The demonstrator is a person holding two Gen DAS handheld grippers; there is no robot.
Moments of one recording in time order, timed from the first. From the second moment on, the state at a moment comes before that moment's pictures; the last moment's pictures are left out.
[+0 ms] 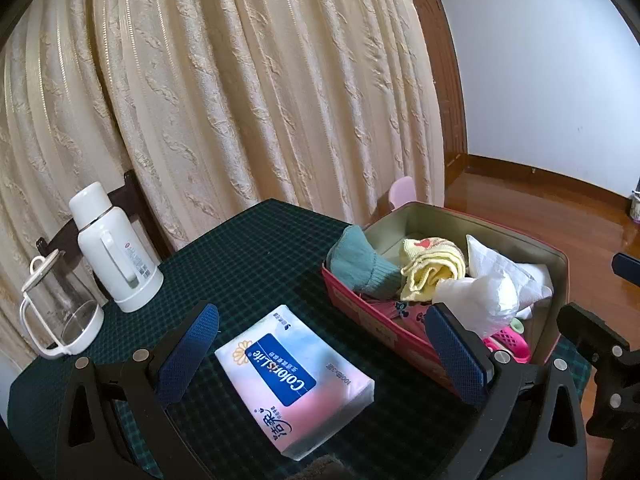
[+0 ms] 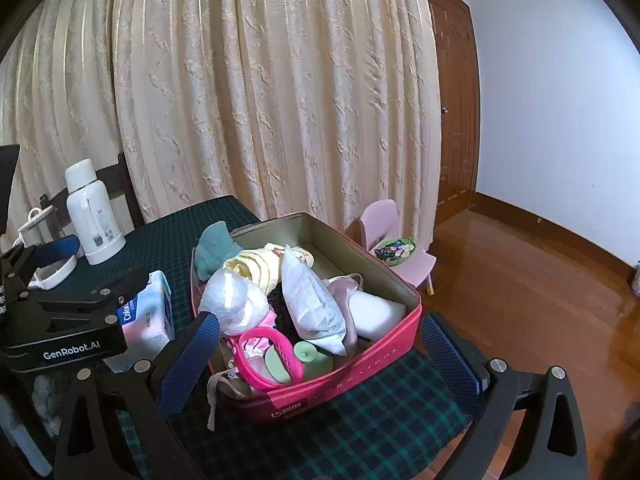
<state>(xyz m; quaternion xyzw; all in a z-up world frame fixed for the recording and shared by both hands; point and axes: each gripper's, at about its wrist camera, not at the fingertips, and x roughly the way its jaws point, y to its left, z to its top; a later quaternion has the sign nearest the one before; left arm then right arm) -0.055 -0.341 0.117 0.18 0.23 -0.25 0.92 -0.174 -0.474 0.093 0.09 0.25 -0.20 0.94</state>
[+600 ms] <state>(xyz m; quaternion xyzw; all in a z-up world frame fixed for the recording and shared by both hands) -0.048 -0.343 0.114 0.19 0.24 -0.25 0.92 -0.168 -0.471 0.091 0.08 0.25 -0.20 0.94</state>
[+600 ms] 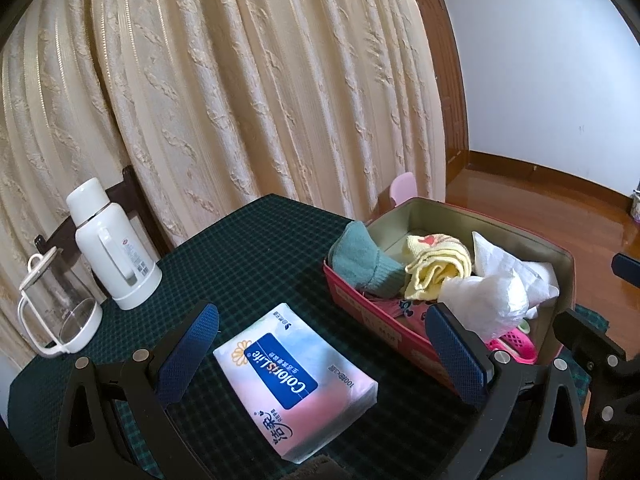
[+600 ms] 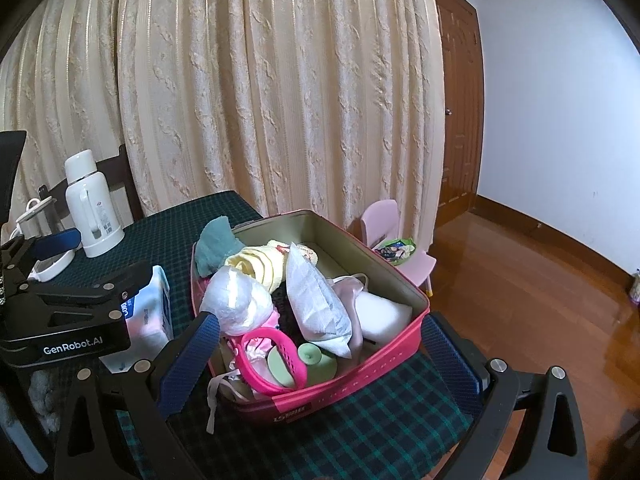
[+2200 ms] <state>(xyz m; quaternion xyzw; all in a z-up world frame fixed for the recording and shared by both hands) -0.039 -0.362 0.103 0.21 0.25 -0.25 0.91 -0.164 -0.484 0.083 0.09 0.26 -0.20 0.94</state>
